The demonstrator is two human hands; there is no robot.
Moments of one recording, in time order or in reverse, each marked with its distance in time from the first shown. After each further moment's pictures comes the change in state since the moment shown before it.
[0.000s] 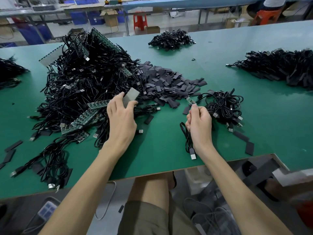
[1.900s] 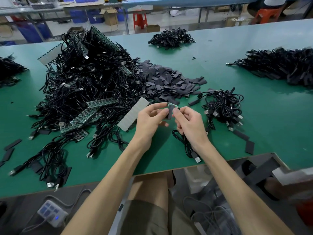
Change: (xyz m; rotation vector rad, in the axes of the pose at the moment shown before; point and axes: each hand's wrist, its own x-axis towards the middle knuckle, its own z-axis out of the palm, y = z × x) left_hand -0.010 0.064 0.018 -1.430 -0.279 -0.366; right_hand -0.006 -0.001 0.004 -0.030 -0.294 -0.047
